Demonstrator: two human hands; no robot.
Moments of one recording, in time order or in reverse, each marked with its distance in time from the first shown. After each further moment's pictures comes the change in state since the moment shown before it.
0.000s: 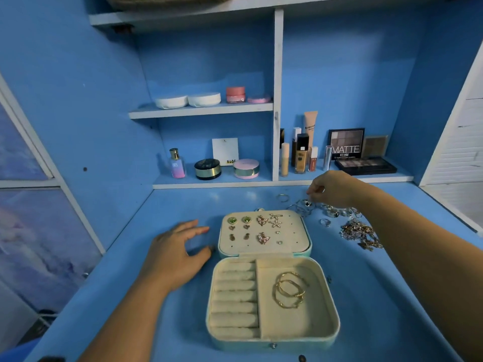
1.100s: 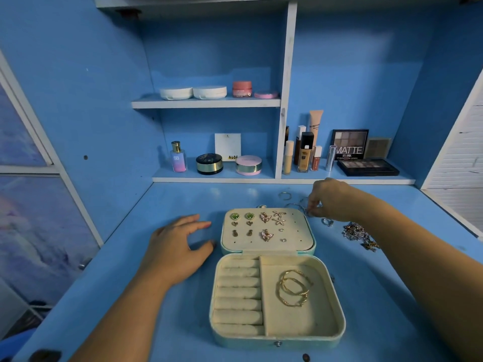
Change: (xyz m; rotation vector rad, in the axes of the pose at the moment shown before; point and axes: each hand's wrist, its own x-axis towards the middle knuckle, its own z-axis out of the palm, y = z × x) left_hand -0.001 0.003 -0.001 -0.002 0.008 -0.017; right_hand -0.011 -0.018 0.012 -0.365 -0.040 -0.192
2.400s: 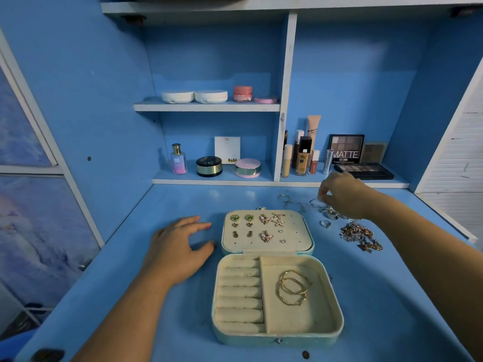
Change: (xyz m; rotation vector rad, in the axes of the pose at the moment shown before) left_hand 0.002 0.000 0.001 0.026 0.009 0.004; right_hand -0.011 0.017 -0.010 0.085 0.078 0.156
